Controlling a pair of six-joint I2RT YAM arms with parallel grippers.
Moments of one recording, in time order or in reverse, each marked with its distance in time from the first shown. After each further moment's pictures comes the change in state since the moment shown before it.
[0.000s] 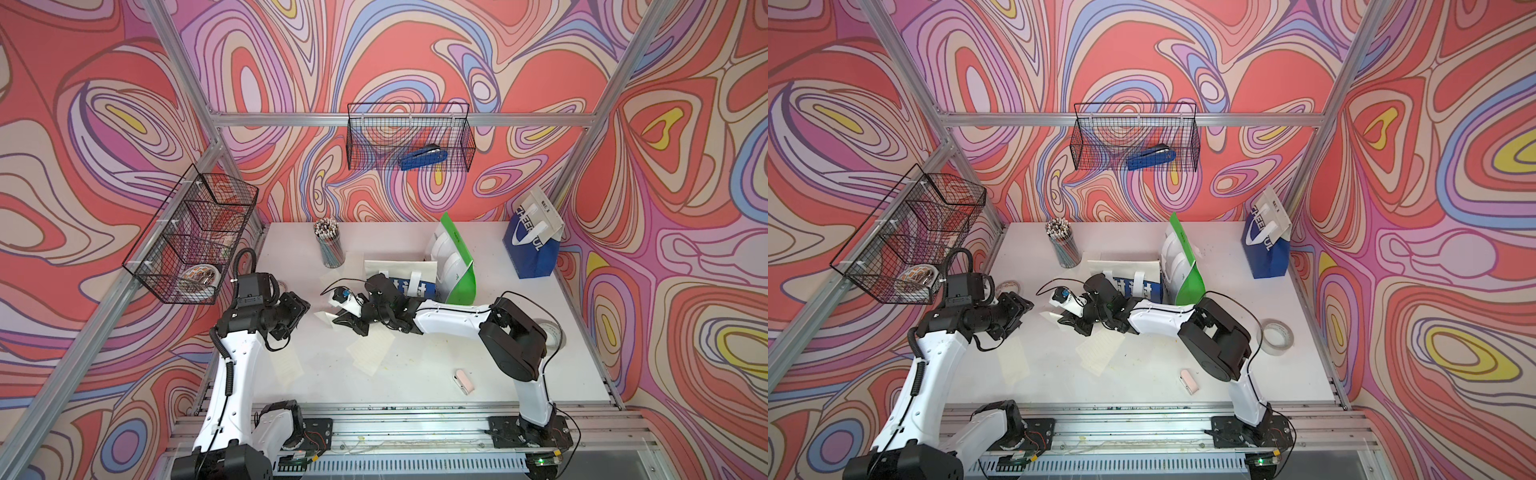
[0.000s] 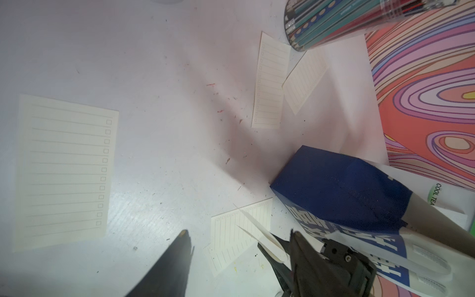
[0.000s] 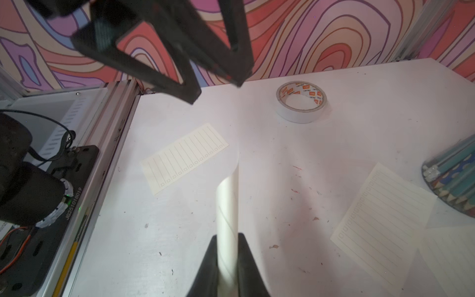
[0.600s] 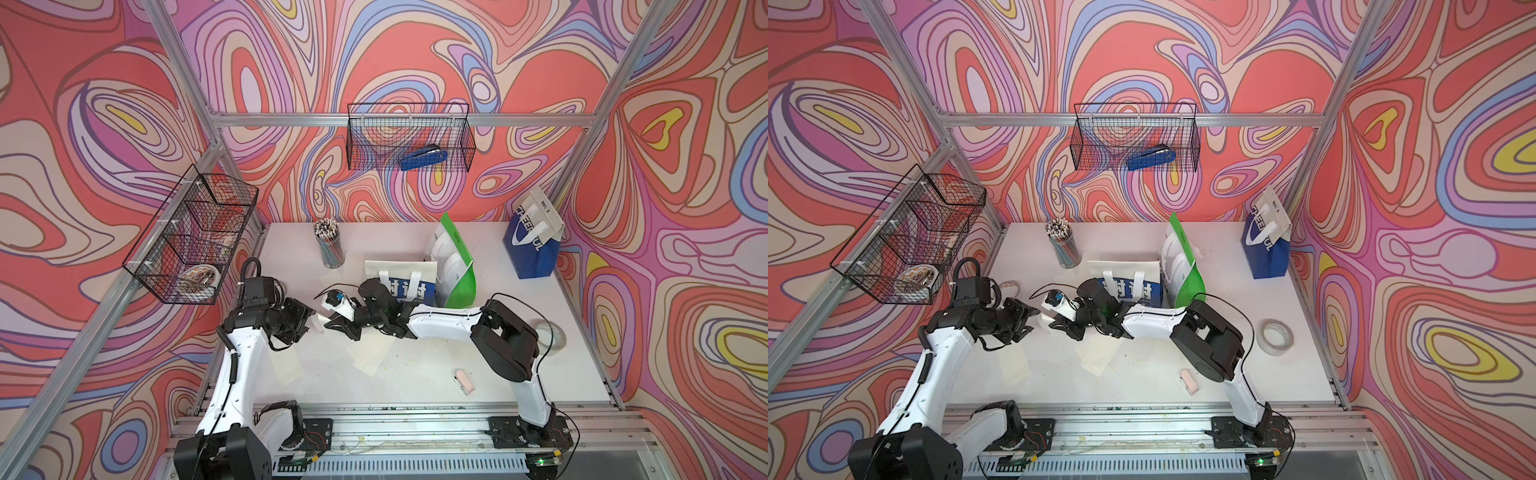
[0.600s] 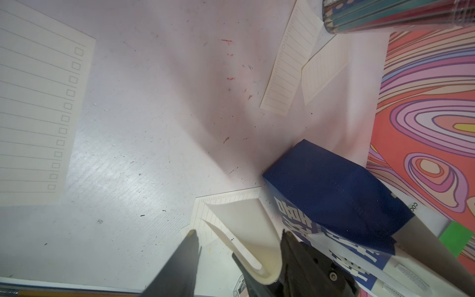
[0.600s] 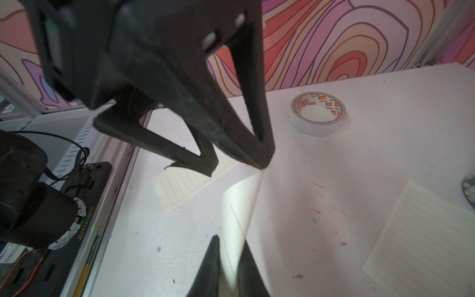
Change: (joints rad) left arm 0.000 0.043 -0.054 0.035 0.074 -0.182; right arm 0.039 0.035 0.026 0.050 -0.015 0.043
